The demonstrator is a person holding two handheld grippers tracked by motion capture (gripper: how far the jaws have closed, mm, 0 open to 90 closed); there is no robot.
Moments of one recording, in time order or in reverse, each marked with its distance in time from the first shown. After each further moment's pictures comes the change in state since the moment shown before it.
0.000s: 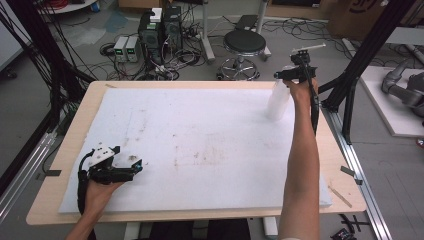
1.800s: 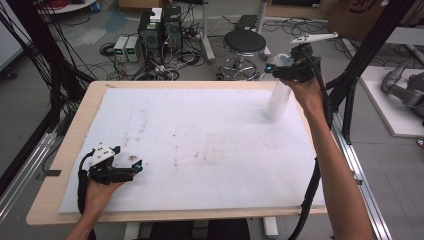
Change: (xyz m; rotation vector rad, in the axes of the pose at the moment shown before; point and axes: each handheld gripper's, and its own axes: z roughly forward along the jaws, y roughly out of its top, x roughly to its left) left arm 0.000 0.000 0.000 0.005 -0.004 0.009; right arm 0.065 0.005 -0.112 -0.216 0.232 -0.254
